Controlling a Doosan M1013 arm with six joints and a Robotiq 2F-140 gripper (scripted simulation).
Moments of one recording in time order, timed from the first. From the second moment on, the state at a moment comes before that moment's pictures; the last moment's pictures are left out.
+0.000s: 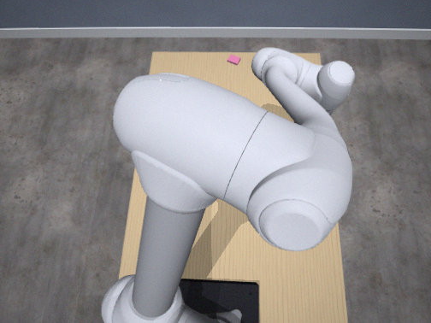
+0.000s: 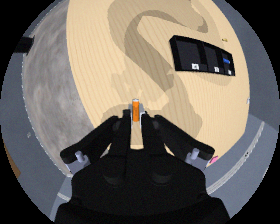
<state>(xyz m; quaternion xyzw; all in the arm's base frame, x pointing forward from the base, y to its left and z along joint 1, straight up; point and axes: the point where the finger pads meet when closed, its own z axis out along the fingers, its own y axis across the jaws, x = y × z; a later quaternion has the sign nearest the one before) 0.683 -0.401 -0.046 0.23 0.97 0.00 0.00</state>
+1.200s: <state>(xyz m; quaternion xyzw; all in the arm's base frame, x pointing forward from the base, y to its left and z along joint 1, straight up) 0.682 -0.401 0.014 0.23 0.97 0.00 0.00</state>
